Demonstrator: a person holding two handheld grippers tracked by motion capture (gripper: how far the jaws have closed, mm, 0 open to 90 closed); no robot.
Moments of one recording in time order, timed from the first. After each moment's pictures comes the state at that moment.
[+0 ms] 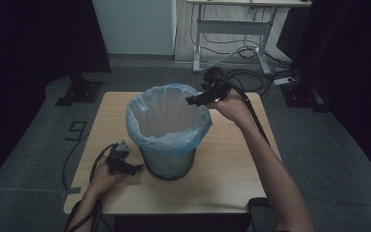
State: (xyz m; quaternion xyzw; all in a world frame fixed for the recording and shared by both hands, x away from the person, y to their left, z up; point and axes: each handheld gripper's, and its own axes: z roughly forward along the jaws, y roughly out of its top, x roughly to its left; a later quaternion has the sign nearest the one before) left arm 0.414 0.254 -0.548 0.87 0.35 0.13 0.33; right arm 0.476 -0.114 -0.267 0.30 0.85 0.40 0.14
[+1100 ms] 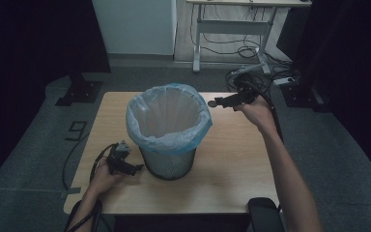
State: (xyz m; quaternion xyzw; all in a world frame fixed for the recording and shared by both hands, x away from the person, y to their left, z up) left arm 0.414 0.254 -0.548 0.87 0.35 0.13 0.33; right arm 0.483 -0.195 -0.296 0.38 0.82 0.39 0.20
